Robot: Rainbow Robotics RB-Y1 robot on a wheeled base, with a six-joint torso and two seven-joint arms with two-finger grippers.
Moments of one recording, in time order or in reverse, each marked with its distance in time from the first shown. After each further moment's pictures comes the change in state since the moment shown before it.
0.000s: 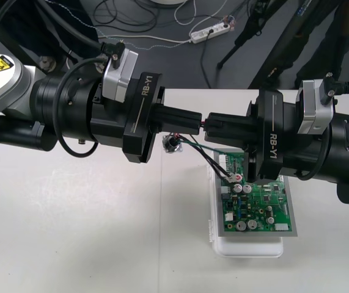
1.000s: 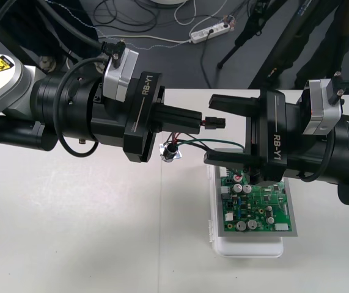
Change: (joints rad) right arm 0.003 0.000 0.001 0.005 -0.038 -0.005 0.000; left arm 0.000 0.000 0.000 0.000 0.000 0.005 0.000
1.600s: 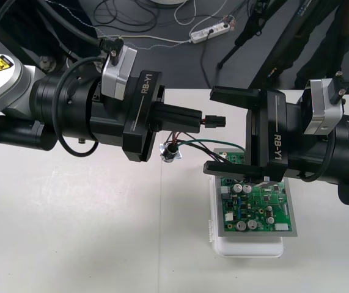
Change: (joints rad) right arm 0.000 -0.001 0.000 0.001 -0.006 0.000 0.000; left arm 0.000 0.000 0.000 0.000 0.017 0.000 0.000
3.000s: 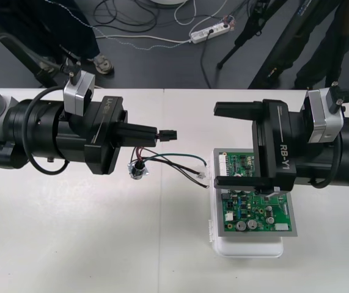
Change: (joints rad) right arm 0.000 -0.070 -0.016 0.001 -0.001 -0.076 -0.071; left arm 0.174 0.057 0.067 0.096 0.077 -0.124 -0.004
